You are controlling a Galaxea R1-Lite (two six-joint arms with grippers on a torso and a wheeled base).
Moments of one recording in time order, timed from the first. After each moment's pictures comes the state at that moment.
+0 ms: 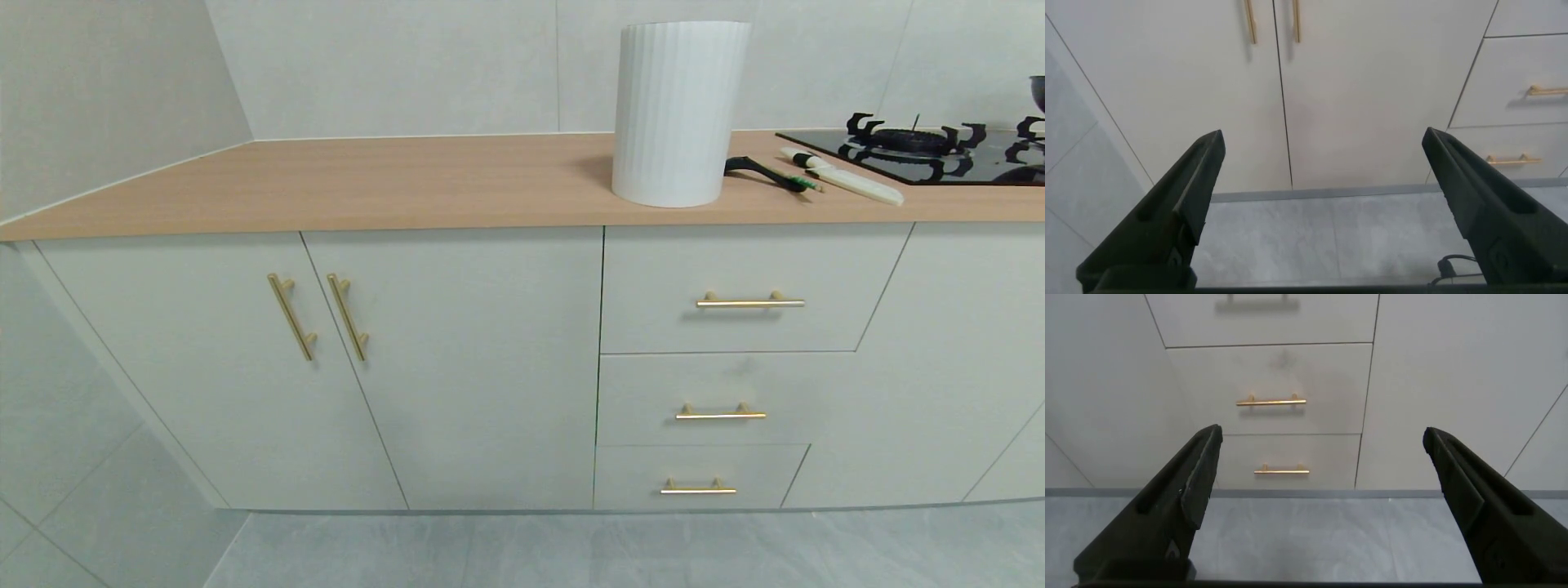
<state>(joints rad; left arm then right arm) -0.01 0.00 0.00 0.00 -0.04 0.02 0.00 0.00 0.00 0.00 0.02 0.02</state>
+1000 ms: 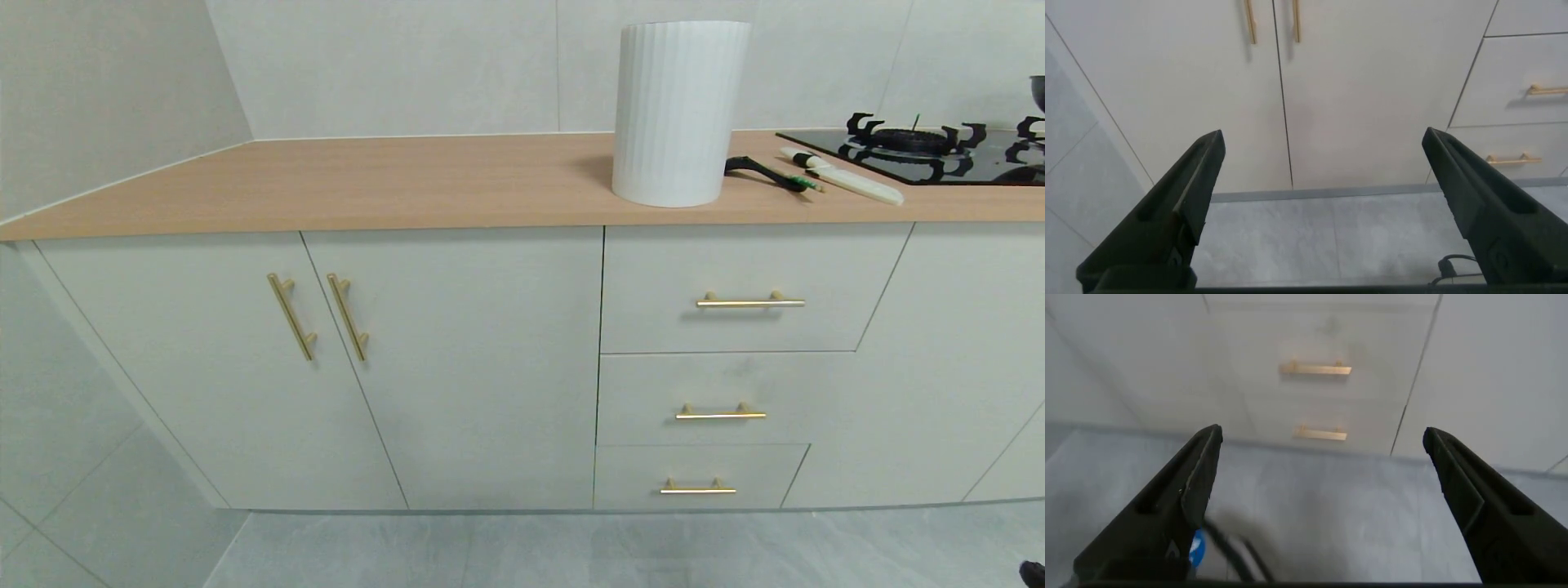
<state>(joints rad) -0.01 0.00 0.00 0.00 -0.04 0.02 0.07 0.57 -0.24 -0.03 0.11 0.03</state>
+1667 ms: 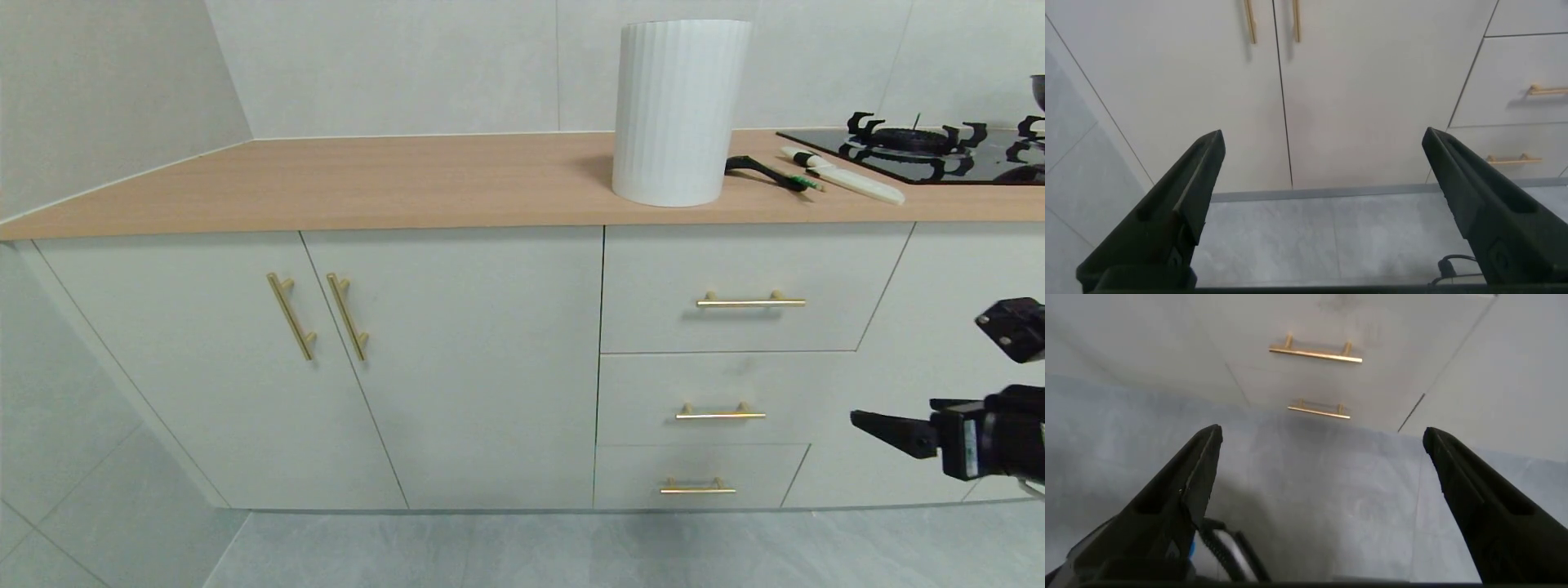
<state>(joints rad) -0.01 0.00 0.00 0.00 -0.04 0.02 0.09 1.33 -0.55 -0.27 0.11 -0.03</state>
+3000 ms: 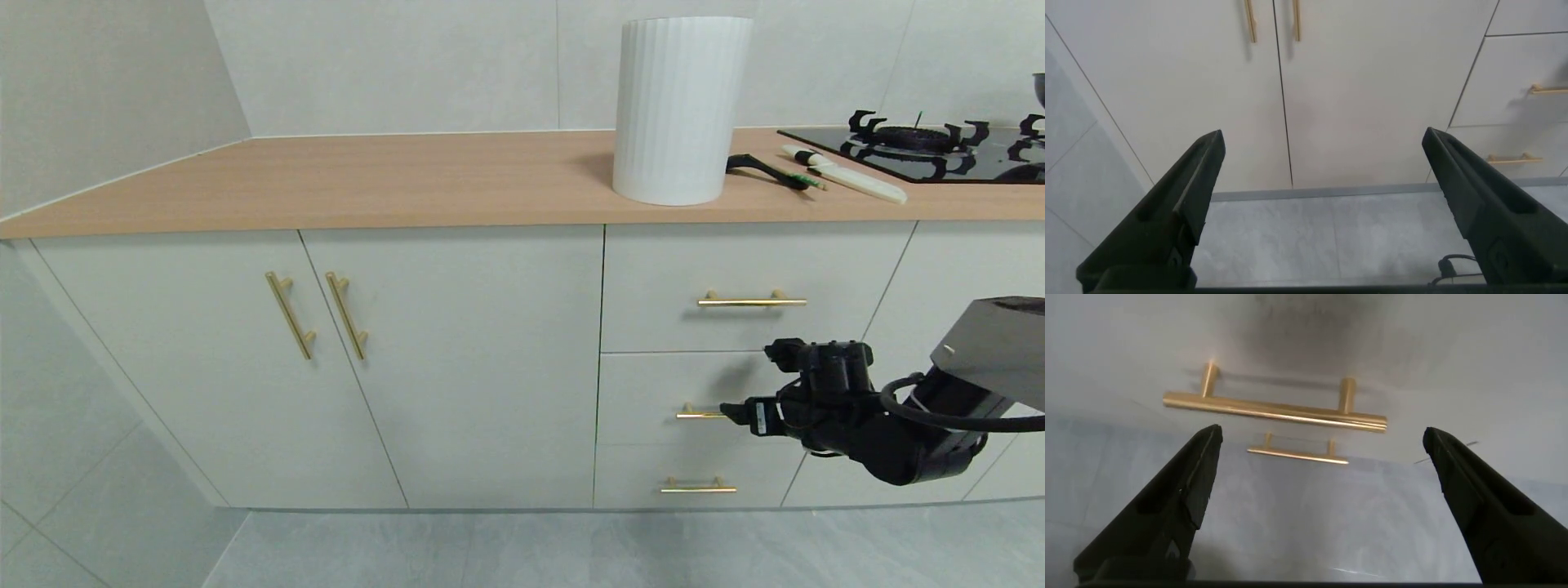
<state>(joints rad) -0.01 0.00 0.00 0.00 -0.04 0.02 0.13 2.27 -0.87 -0.83 0.00 0.06</state>
